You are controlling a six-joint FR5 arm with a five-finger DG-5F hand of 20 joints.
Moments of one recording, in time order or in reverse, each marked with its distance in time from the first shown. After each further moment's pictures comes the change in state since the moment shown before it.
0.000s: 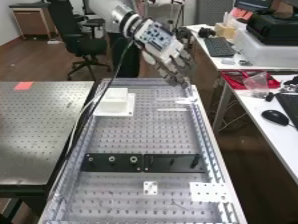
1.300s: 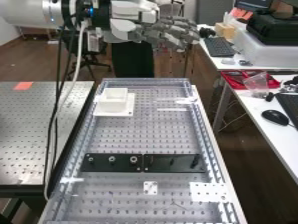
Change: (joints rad) arm -0.379 0.503 -0.570 0.678 -0.760 -1.155
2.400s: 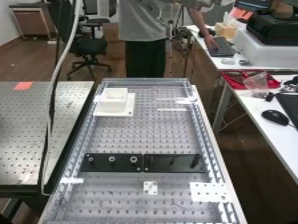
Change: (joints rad) arm 0.034 -0.108 0.337 -0.247 0.254 0.012
